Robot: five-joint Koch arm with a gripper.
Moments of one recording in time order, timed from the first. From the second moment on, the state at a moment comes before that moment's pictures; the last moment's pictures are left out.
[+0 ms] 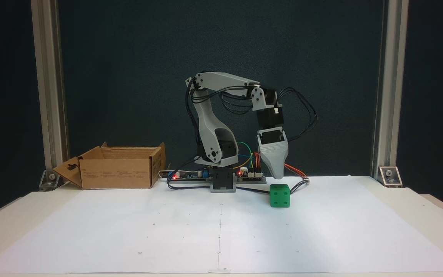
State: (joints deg) arm -54.2 111.3 124.6 34.7 54.2
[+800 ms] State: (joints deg) arm -55.7 98.3 124.6 28.9 55.8
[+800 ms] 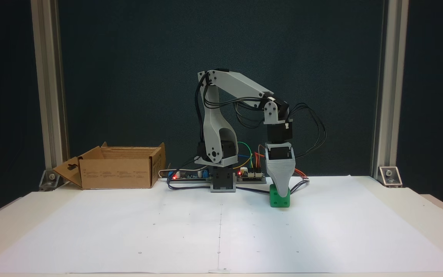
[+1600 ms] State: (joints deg) arm -54.1 96.3 125.0 27.9 55.8
